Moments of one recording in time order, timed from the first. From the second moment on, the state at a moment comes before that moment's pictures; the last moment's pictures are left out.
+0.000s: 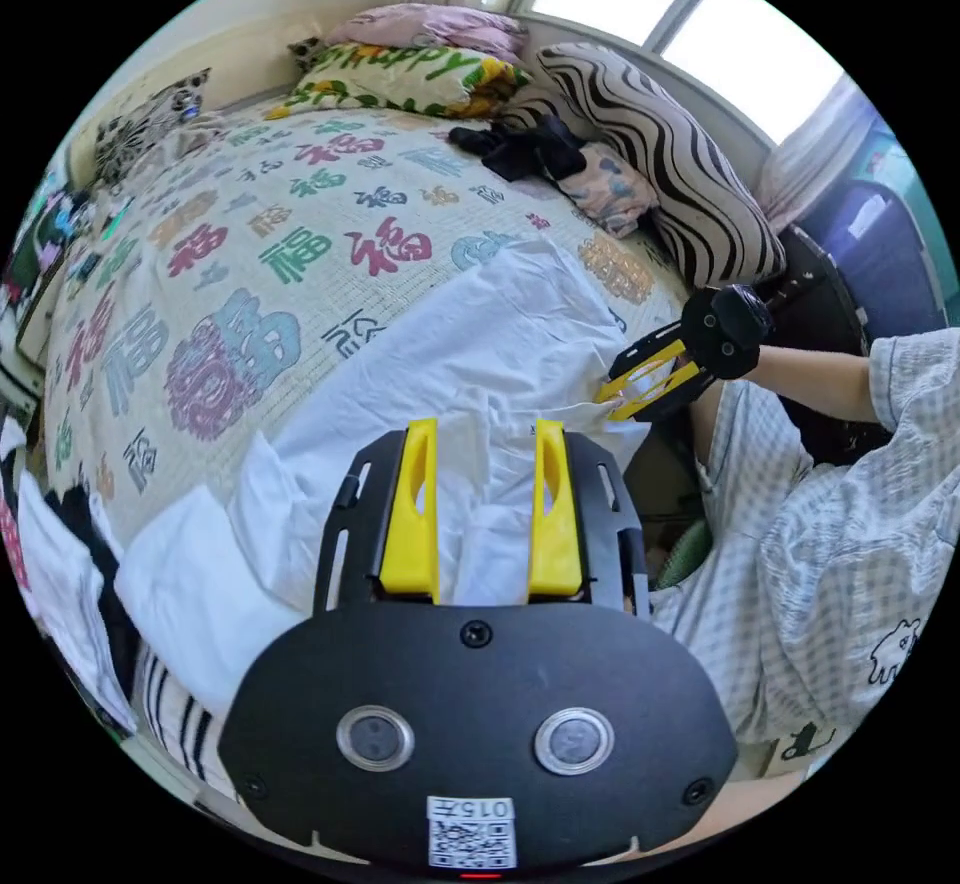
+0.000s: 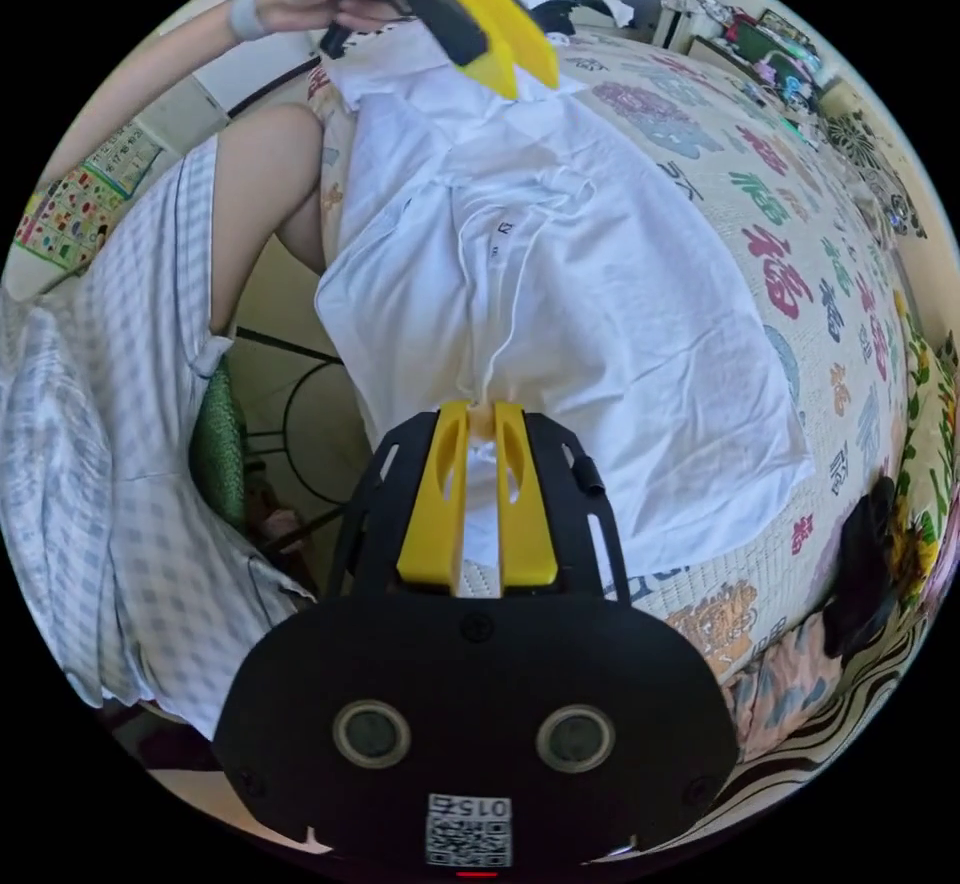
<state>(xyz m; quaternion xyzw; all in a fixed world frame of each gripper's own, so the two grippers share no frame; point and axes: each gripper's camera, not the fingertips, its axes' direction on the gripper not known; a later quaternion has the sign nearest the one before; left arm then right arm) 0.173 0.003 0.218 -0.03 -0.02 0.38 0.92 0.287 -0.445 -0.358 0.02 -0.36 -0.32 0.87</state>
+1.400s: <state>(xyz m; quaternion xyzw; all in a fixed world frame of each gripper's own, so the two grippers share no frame) -0.036 -0.104 0.324 -0.10 0.03 0.04 0.99 0.633 -0.426 -0.135 -0.29 -0.67 0.09 0.68</state>
